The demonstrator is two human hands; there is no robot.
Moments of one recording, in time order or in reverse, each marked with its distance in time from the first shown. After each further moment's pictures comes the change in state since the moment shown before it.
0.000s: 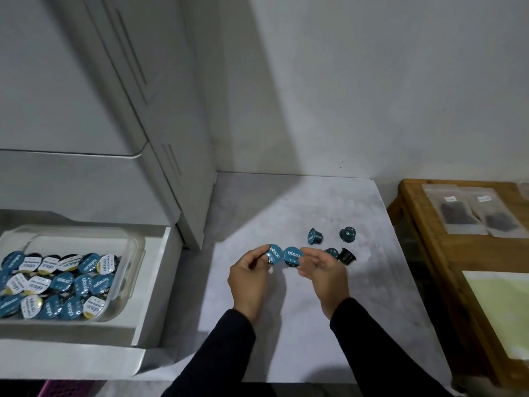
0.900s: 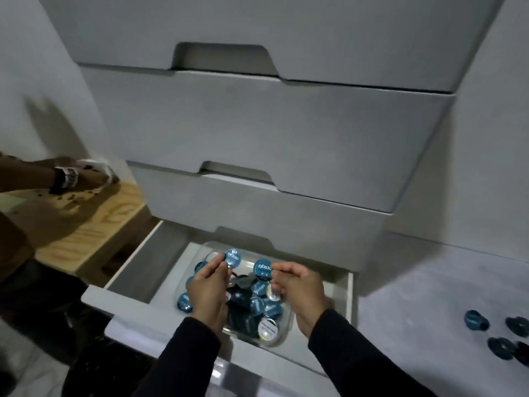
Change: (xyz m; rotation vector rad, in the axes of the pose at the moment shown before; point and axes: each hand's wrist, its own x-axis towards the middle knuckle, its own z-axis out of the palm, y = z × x) left_hand 0.072 0.085 -0.339 -0.507 0.452 0.001; right_hand -0.123 -0.061 0.325 0.061 -0.436 0.039
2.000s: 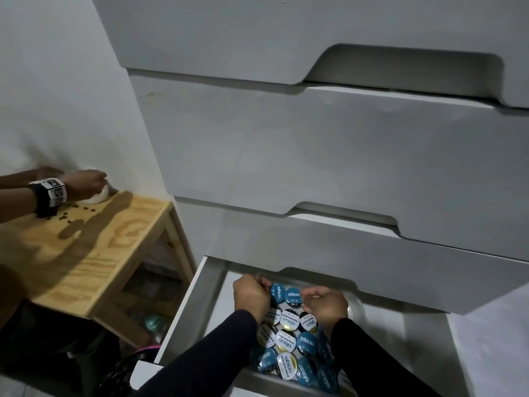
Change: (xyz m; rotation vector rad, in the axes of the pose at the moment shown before) left_hand 0.140 0.027 -0.009 0.991 -0.278 0.043; right_hand 0.104 0.050 0.088 -0.413 0.293 0.151
